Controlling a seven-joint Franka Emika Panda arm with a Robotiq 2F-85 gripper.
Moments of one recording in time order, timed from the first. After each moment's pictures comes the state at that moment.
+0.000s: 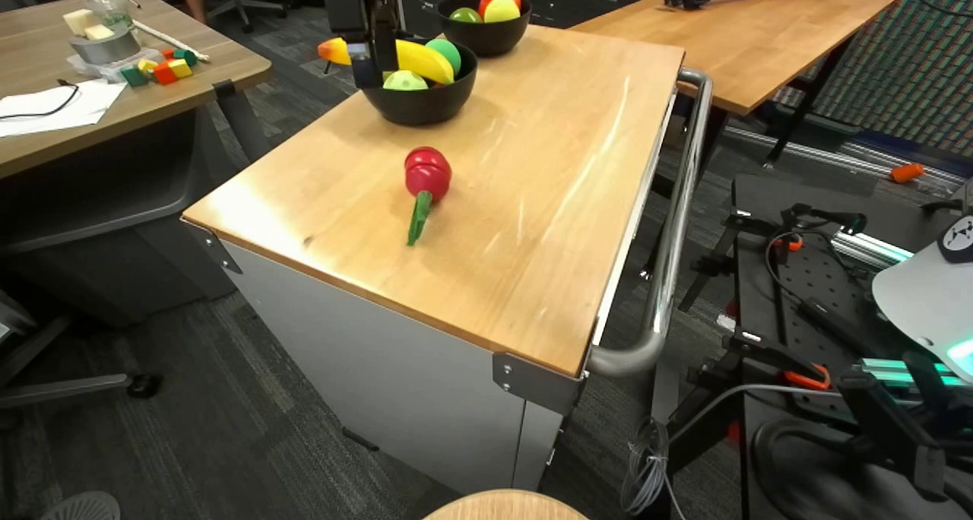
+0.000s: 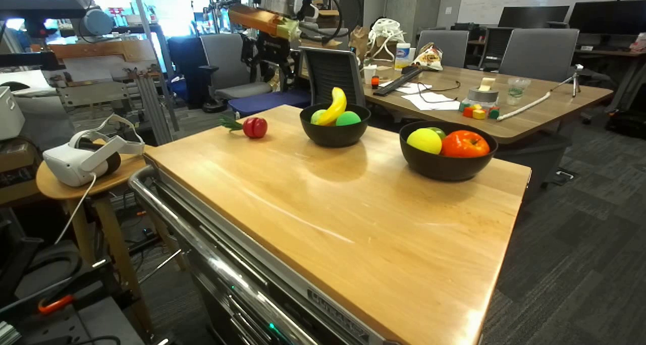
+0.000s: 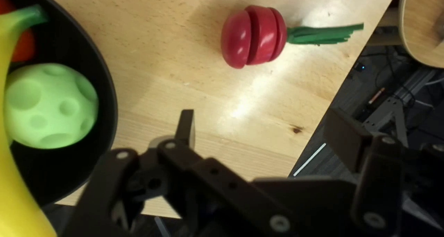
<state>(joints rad) 0.01 0.43 0.15 -1.58 0.14 1.93 -0.31</state>
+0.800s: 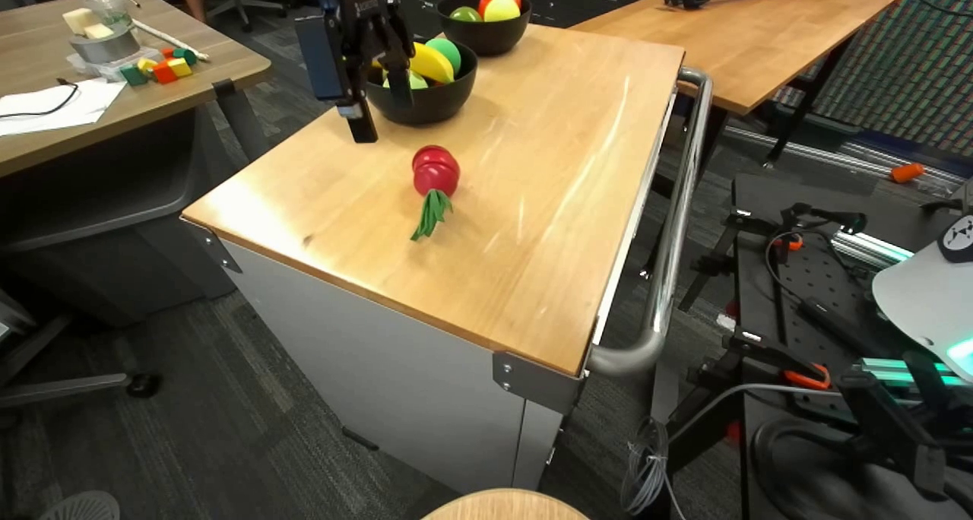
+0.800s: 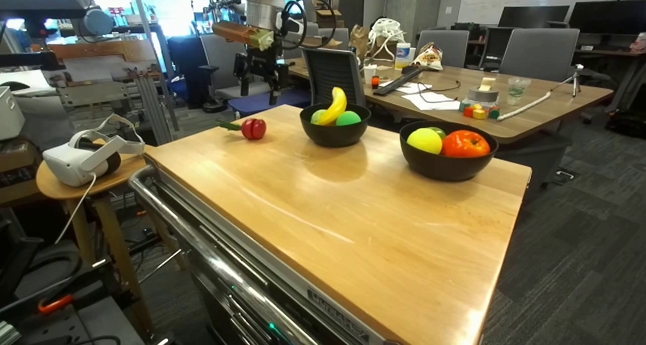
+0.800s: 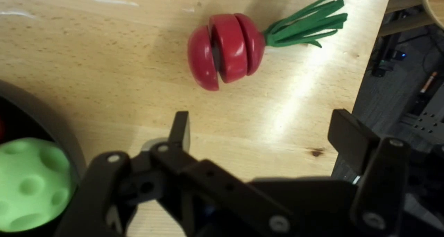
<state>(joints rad) 0.10 0.48 0.13 -1.57 0.07 1.91 -0.01</state>
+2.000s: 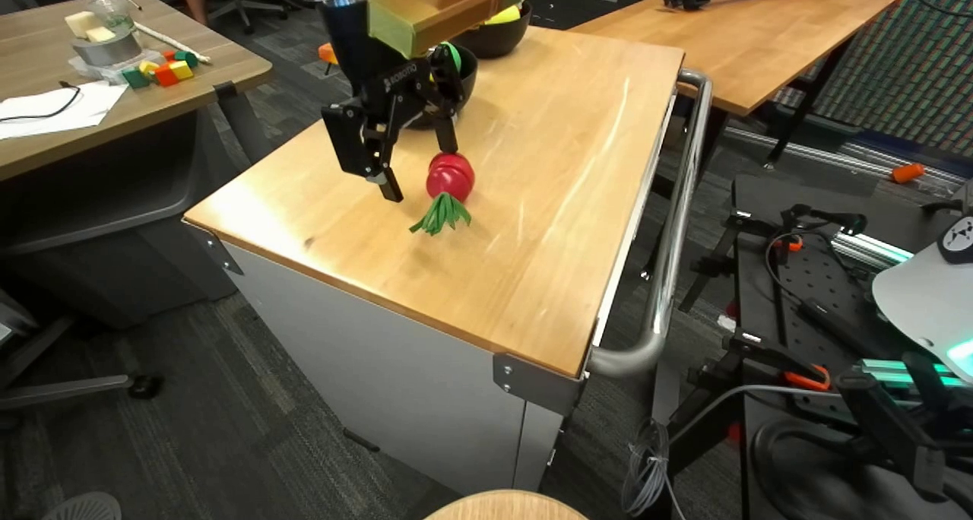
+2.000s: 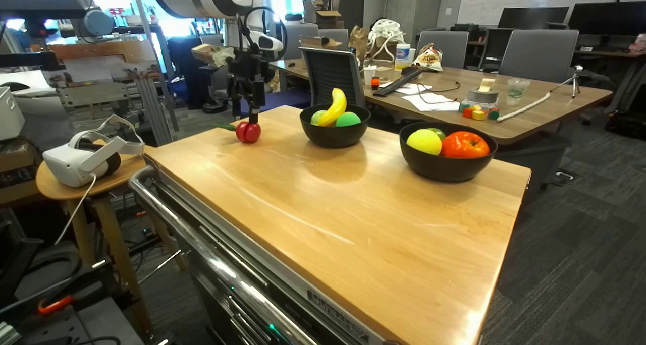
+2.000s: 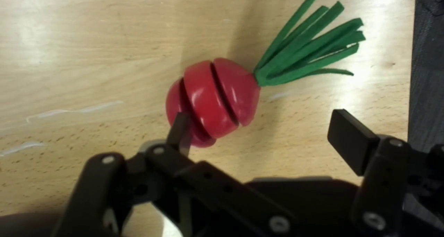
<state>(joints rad) 0.21 0.42 0.07 -1.76 -0.01 2.02 0.44</state>
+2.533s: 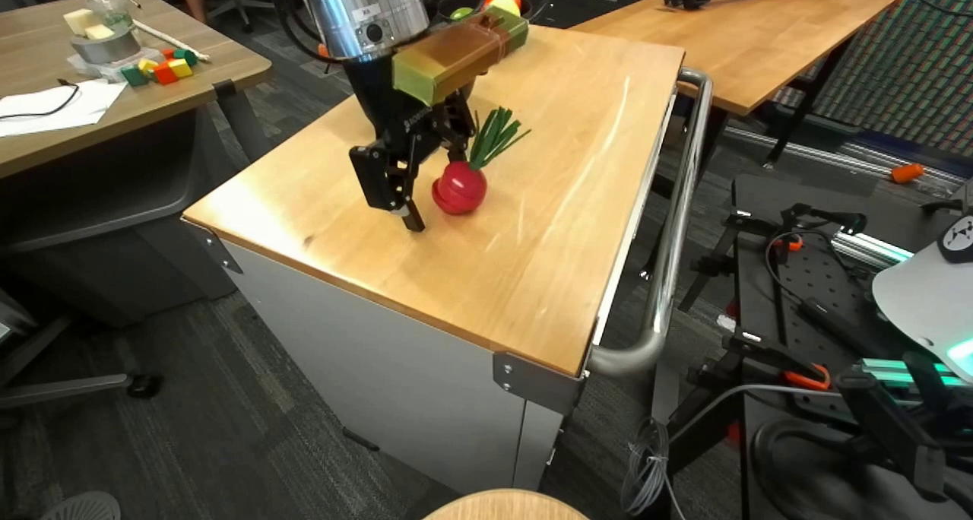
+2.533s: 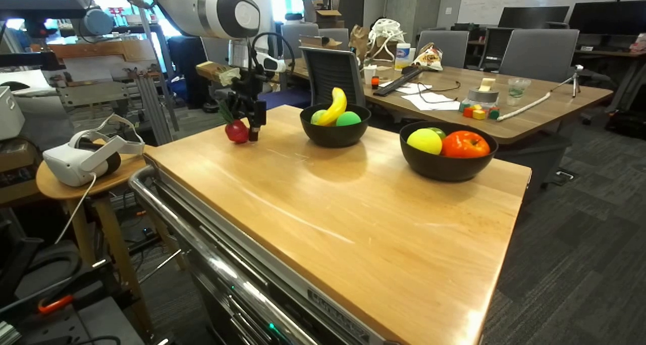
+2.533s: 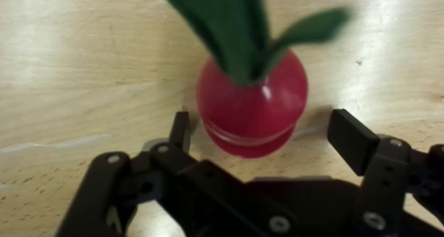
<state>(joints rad) 0.20 0.49 0.07 -1.77 0.02 2.02 0.38</state>
